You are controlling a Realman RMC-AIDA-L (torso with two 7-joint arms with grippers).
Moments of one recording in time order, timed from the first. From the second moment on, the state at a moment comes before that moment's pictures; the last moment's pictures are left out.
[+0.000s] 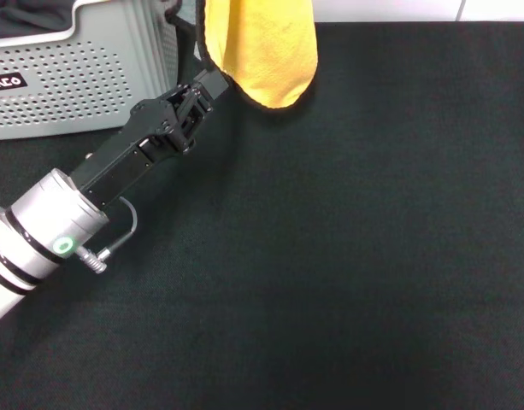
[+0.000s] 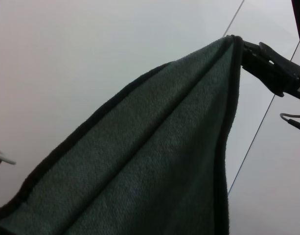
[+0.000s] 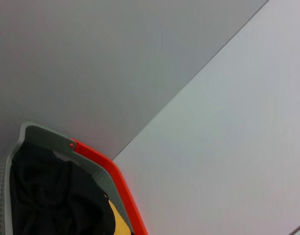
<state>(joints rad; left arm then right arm) -0.48 -2.10 0.91 0.08 1.10 1.63 -1.04 0.95 2.02 -1.18 -1.51 -2.07 -1.11 1.74</state>
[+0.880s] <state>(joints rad) -0.47 -2.11 0.89 0.07 1.04 1.62 -1.05 0.94 2.02 -1.21 -1.53 -2.07 -1.11 1.74</state>
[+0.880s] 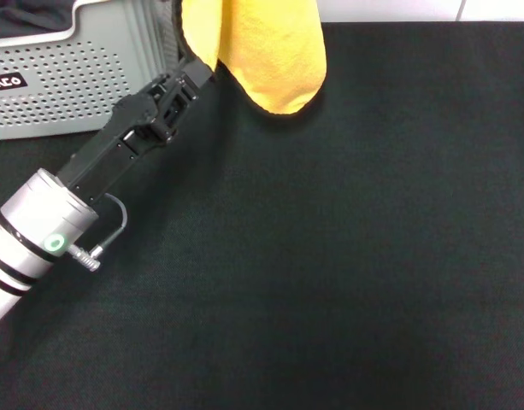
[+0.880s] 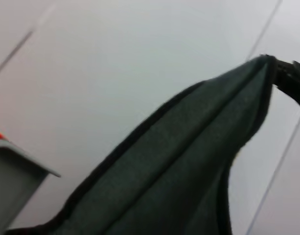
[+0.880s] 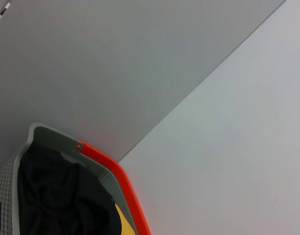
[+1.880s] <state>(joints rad) -0.46 -2.11 0.90 0.04 0.99 1.62 -1.05 0.94 2.02 -1.22 -1.52 -2.08 -1.11 1.75</state>
